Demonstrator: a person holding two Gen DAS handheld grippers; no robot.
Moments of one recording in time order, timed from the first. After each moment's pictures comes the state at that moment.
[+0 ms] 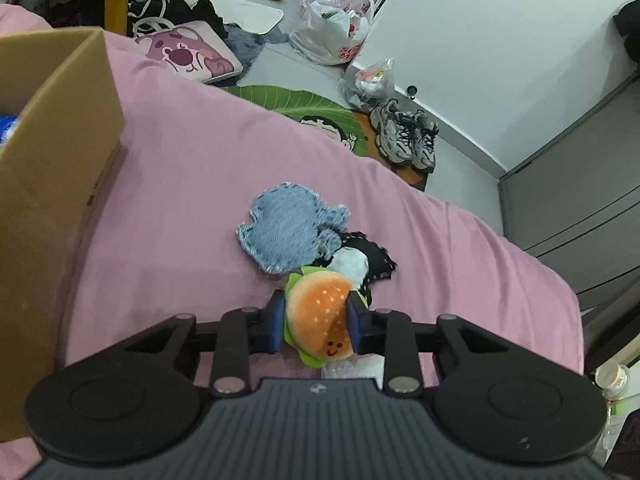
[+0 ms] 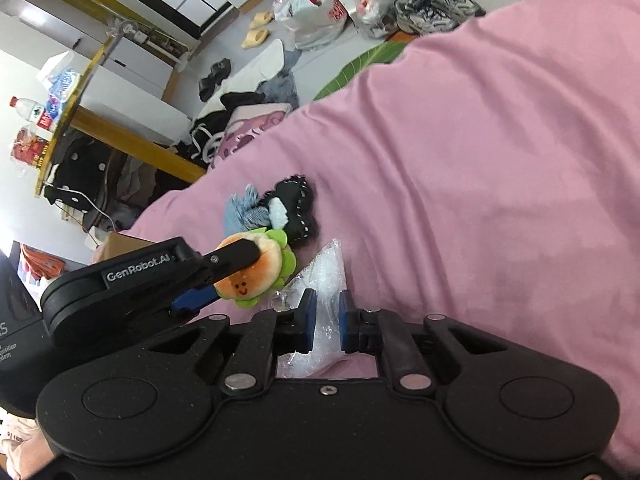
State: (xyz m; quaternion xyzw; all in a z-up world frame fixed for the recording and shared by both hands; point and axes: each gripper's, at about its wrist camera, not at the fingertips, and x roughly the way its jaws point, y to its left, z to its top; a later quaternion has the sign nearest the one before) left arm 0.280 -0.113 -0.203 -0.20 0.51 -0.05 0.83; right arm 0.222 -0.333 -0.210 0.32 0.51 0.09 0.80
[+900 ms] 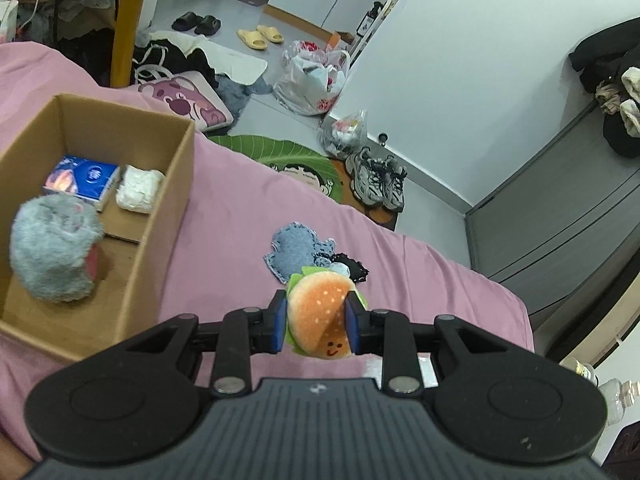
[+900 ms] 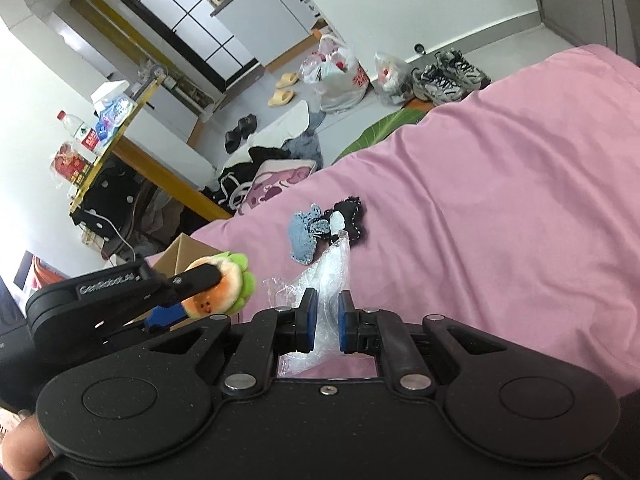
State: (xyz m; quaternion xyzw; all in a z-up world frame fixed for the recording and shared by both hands) left arm 0.211 -0.064 -0.128 -0.22 0.44 -0.08 0.87; right arm 0.155 -0.316 -0.154 0.31 0.41 0.07 0.85
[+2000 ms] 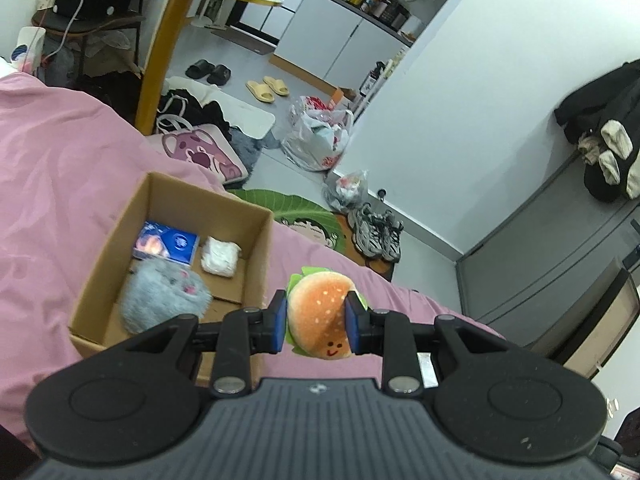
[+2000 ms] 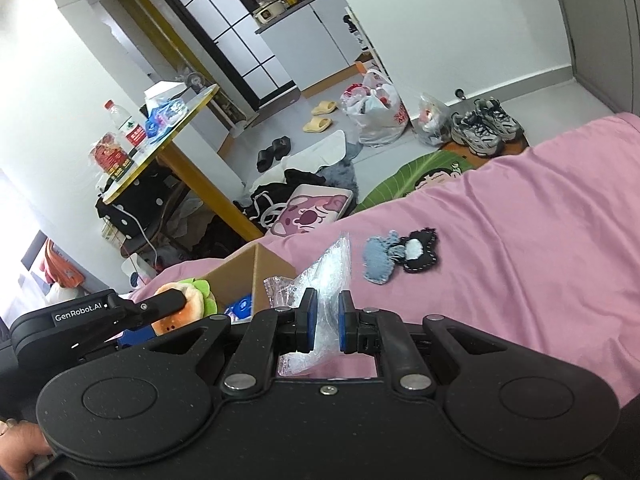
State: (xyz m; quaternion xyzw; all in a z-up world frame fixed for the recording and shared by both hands) left arm 0.169 0.035 -0.071 -0.24 0.38 -0.07 0.89; right arm 0.144 -0.249 -0.097 0.26 0.37 0.10 0.89
